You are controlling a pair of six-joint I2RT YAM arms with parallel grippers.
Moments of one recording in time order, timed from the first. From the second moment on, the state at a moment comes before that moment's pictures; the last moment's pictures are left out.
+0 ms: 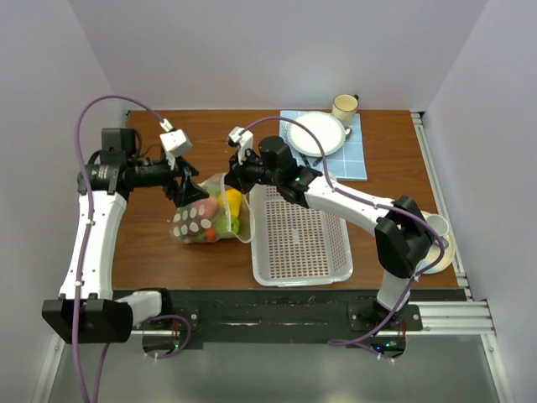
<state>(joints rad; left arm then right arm) 0.04 1.20 1.35 -1.00 1.01 0.62 0.82 1.80 1.41 0.07 -0.33 0.11</state>
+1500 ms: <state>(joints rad) 0.10 1.06 0.95 -0.57 0.45 0.29 0.98 2.18 2.07 -0.23 0.17 0.16</state>
